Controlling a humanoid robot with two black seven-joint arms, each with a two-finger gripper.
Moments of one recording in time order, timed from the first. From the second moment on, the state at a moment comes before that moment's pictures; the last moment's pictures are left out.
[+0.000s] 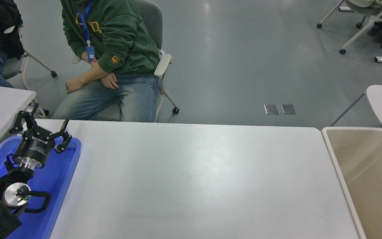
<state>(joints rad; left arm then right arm) -0.56 0.46 -0.57 -0.39 -0.23 -0.70 -0.60 0.83 -0.55 -0.59 0.01 -0.40 0.07 0.33</state>
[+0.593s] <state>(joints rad) -0.56 0.46 -0.57 -0.39 -0.23 -0.70 -0.60 0.66 -0.35 -0.32 -0.08 -0.35 -0.13 0.14</state>
